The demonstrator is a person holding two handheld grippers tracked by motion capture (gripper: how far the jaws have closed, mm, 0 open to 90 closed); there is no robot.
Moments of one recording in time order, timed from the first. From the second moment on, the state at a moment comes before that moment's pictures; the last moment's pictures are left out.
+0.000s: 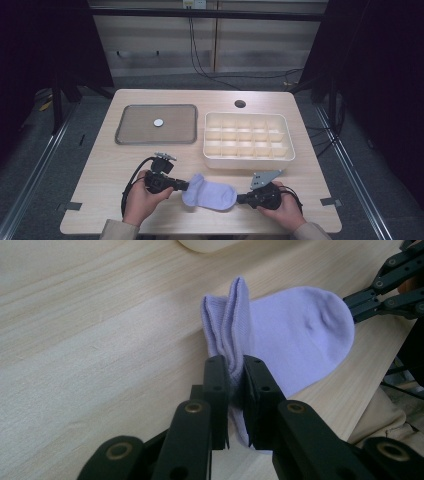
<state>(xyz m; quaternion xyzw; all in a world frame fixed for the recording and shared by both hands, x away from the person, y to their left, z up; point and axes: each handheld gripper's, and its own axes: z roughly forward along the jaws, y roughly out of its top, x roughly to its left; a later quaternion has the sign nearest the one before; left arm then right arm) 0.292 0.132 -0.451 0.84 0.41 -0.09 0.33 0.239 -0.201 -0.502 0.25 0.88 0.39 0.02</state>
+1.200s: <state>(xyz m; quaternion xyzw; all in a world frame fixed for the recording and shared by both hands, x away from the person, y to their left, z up) 0.291 0.114 -0.434 0.86 0.39 -0.09 0.33 0.240 -0.192 -0.502 0.25 0.88 0.39 0.03</state>
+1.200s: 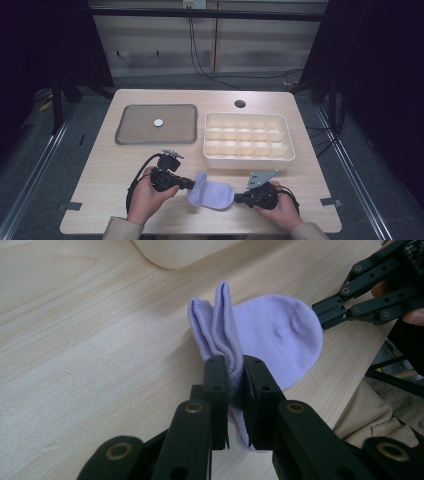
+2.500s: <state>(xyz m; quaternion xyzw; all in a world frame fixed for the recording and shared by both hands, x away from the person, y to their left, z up) 0.288 0.100 -0.429 0.86 0.37 -0.10 0.33 0.243 -0.179 -0.502 0.25 0.88 0.39 0.03</state>
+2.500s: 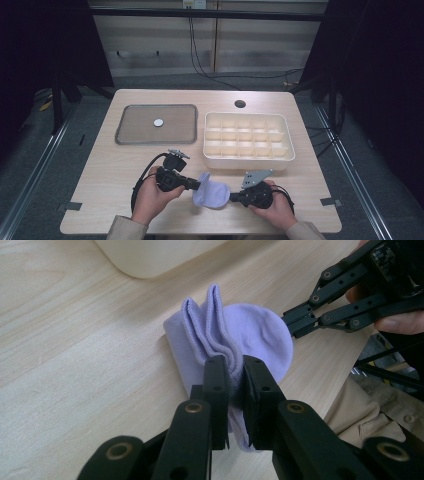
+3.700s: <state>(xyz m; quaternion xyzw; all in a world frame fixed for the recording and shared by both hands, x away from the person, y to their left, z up) 0.290 0.082 -0.436 0.87 0.36 -0.11 0.32 0.245 -0.172 -0.504 0.25 0.88 0.40 0.03</state>
